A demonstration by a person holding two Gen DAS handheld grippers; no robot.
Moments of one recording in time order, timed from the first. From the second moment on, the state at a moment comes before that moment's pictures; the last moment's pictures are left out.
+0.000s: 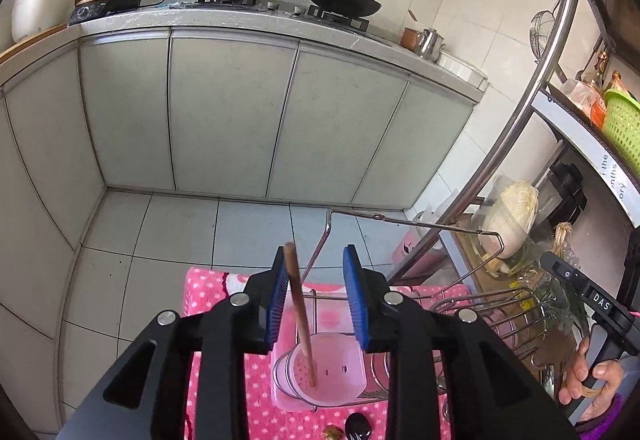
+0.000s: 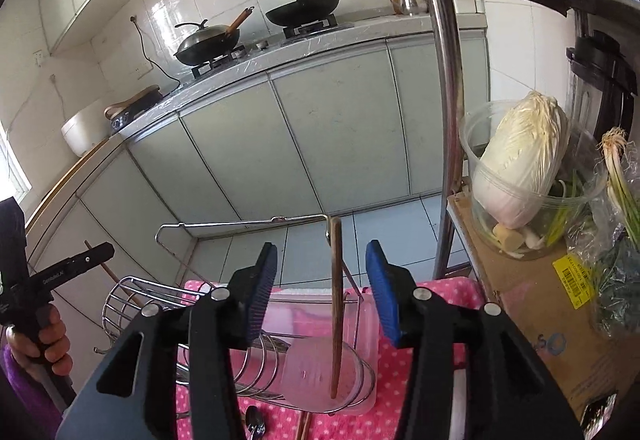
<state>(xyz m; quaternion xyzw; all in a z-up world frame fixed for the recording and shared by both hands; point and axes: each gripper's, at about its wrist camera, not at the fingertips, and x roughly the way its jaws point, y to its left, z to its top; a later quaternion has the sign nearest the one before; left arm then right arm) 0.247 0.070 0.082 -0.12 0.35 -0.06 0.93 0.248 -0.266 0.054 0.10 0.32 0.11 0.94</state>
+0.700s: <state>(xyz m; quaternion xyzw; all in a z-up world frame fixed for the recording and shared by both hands) 0.121 0.087 0.095 -0.14 0.31 -0.11 0.93 0.122 -0.269 0.031 0.10 0.30 0.12 0.94</state>
